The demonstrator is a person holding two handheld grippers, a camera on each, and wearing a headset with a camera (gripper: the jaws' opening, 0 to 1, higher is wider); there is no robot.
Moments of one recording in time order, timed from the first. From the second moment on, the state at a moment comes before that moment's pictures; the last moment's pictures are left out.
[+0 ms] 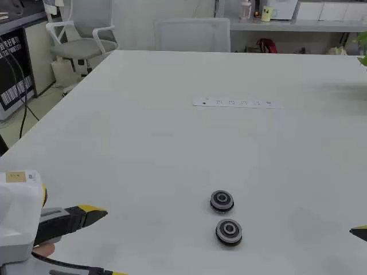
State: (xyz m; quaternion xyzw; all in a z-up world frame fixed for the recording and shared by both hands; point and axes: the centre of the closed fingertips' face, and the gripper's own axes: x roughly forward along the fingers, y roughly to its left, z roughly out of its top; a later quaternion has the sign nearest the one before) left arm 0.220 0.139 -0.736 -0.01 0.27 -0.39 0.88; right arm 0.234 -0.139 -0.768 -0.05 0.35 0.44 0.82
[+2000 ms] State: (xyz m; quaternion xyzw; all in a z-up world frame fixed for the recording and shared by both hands) left arm 0.259 0.157 -0.752 0.02 0.25 -0.32 0.91; right arm 0.269 -0.135 -0.763 -0.08 0.31 0.43 0.85
